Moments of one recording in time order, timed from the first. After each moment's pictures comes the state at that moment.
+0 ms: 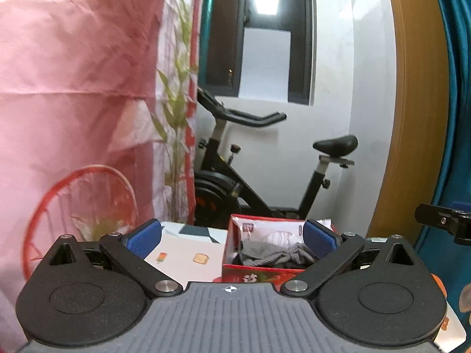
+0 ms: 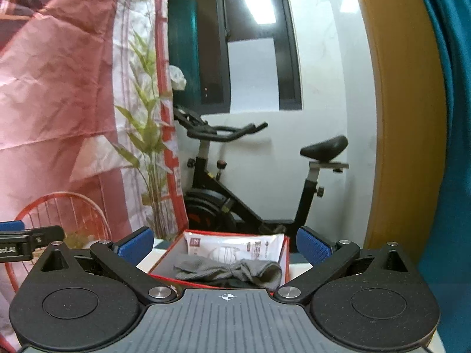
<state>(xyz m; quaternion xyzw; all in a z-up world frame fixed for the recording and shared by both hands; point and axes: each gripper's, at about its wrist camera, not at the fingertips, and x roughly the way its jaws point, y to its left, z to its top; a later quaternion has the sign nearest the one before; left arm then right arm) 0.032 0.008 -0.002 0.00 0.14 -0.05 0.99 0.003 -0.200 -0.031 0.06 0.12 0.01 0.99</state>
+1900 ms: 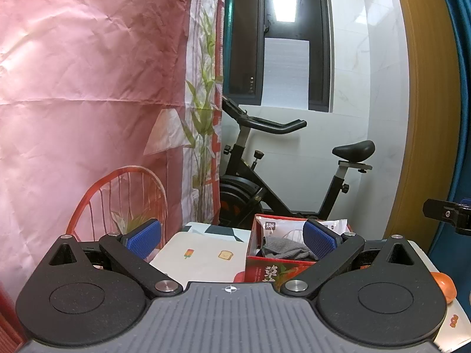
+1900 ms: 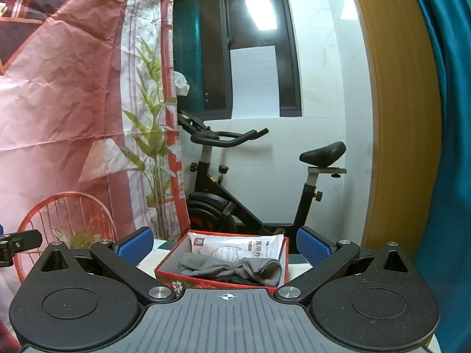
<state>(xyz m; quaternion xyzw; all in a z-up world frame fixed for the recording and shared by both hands) -0.014 0.016 0.007 0.00 0.14 0.00 0.99 -0.037 -0.190 -0.021 0.05 0.11 0.01 0.99</state>
